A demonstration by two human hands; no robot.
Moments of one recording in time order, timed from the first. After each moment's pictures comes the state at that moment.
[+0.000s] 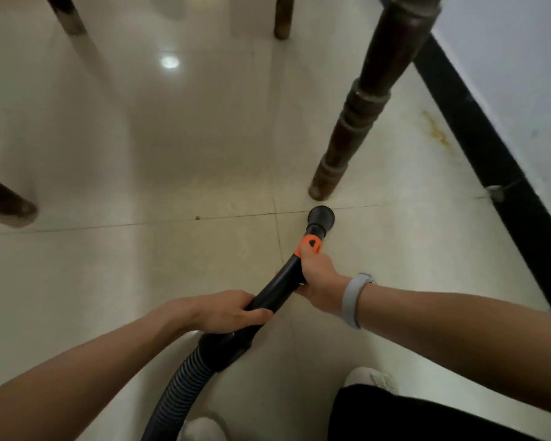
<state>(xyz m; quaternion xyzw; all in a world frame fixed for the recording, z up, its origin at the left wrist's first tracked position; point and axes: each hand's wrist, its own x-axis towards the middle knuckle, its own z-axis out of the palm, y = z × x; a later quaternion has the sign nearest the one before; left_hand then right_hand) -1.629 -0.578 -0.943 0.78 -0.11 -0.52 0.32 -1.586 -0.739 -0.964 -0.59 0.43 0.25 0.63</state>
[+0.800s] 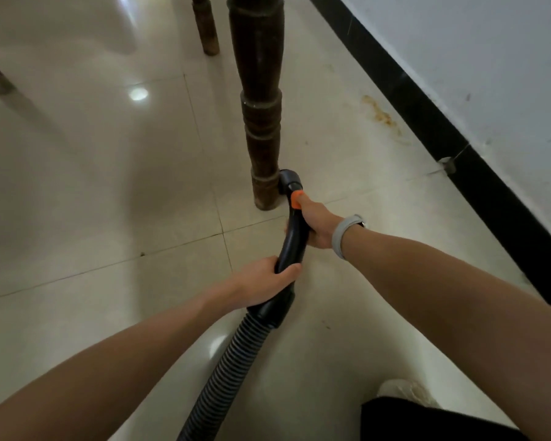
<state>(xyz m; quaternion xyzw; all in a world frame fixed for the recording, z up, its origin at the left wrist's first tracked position) -1.569 -0.734 -0.926 0.85 -0.07 -0.41 0.33 -1.494 -0.869 -0.958 -0.59 0.34 0.26 0.68</state>
